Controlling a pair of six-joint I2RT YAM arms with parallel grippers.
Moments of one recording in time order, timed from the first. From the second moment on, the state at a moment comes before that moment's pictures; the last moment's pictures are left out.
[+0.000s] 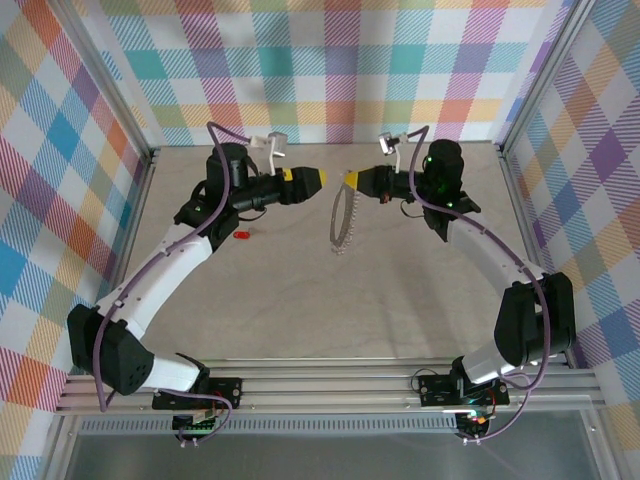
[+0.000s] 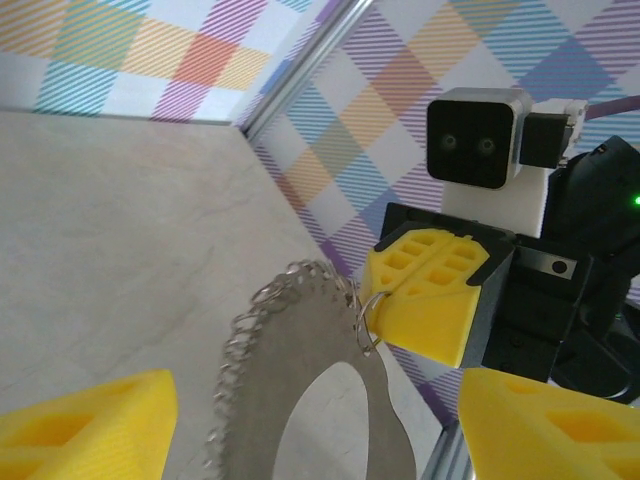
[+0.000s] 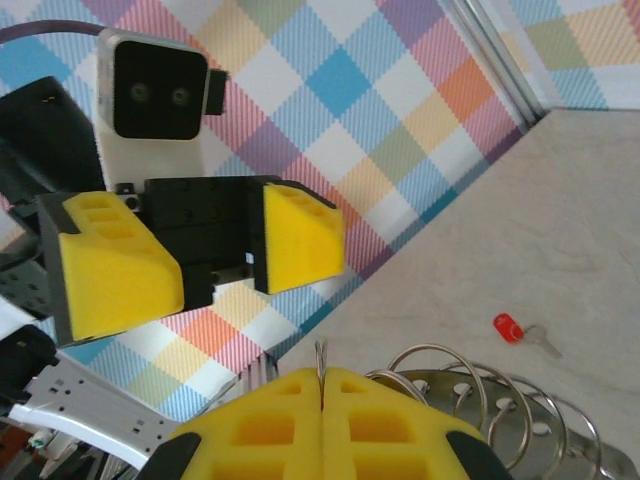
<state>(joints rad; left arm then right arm) -0.45 1.39 1.31 -0.15 0.55 -0.58 0.31 1.51 1.17 0.29 -1.08 0.65</state>
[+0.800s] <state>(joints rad) -0.48 1.40 1.31 -0.02 0.67 -0.61 0.31 1.52 1.15 0.60 -1.10 0.92</state>
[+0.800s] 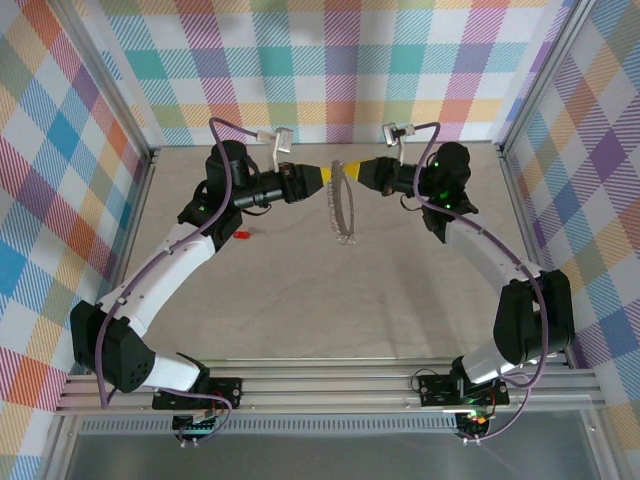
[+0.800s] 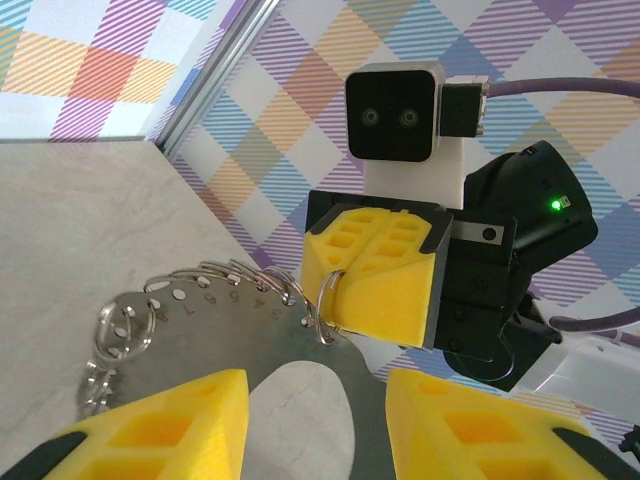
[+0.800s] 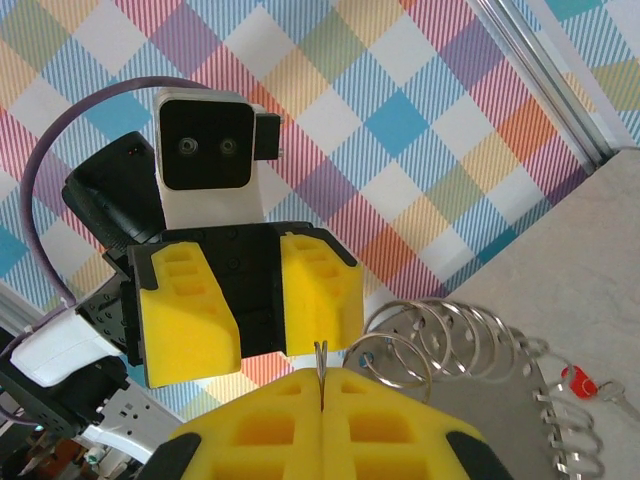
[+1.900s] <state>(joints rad) -0.52 1.43 1.35 0.00 0.65 -0.64 0.35 1.41 1.09 0.57 -1.05 0.89</state>
